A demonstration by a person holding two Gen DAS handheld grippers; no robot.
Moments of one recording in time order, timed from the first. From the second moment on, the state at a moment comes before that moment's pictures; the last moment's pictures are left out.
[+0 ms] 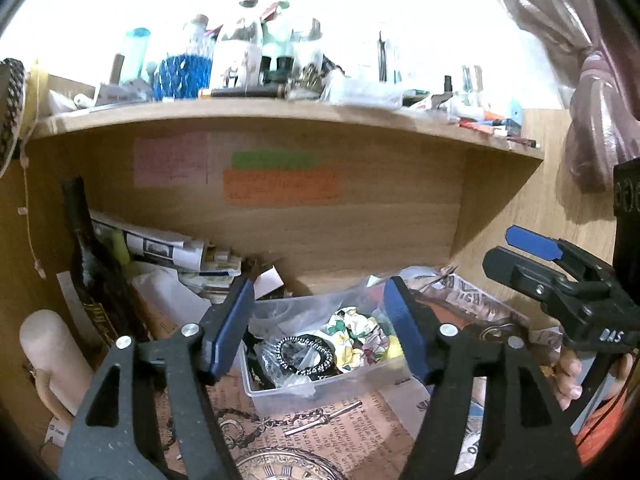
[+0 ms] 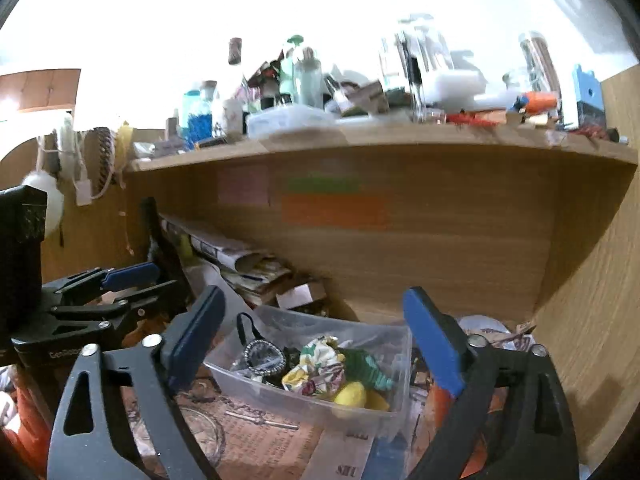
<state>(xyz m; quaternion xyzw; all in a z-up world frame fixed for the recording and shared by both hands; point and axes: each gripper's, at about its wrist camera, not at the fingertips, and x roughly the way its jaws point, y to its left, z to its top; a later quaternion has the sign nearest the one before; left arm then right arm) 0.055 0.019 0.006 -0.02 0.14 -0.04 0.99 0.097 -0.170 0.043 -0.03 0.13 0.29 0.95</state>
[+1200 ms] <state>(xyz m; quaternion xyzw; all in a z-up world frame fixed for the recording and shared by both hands) 0.029 0.006 0.011 -0.01 0.11 -0.01 0.99 0.075 -0.179 0.043 -0.01 0.12 0.28 0.95</state>
